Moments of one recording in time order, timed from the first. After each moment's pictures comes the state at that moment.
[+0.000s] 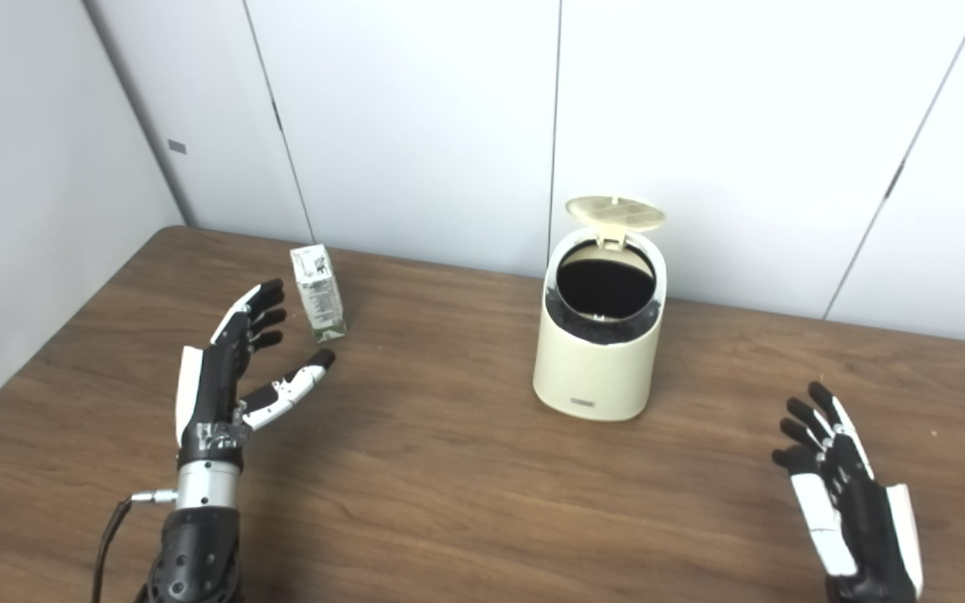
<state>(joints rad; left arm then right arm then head) -0.04 0.10 0.23 -0.21 0.28 -0.01 0.23 -0.01 -0.11 -0.02 -0.20 -0.12 0.04 -0.02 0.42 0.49</state>
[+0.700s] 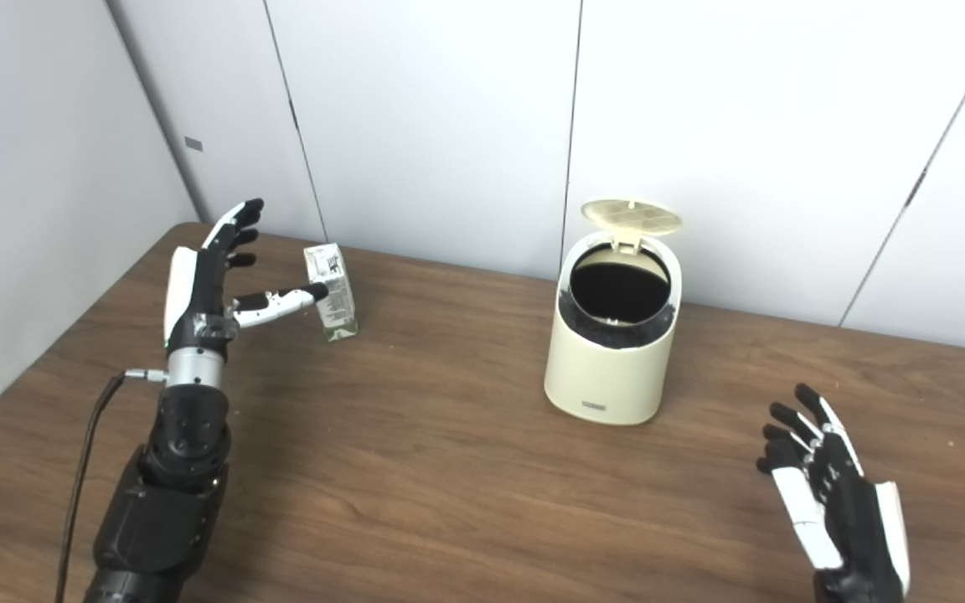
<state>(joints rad) -0.31 0.30 0.21 0.11 0.32 0.05 0.22 -0.01 -0.07 -0.01 -0.27 -0.14 0.15 -0.02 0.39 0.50</state>
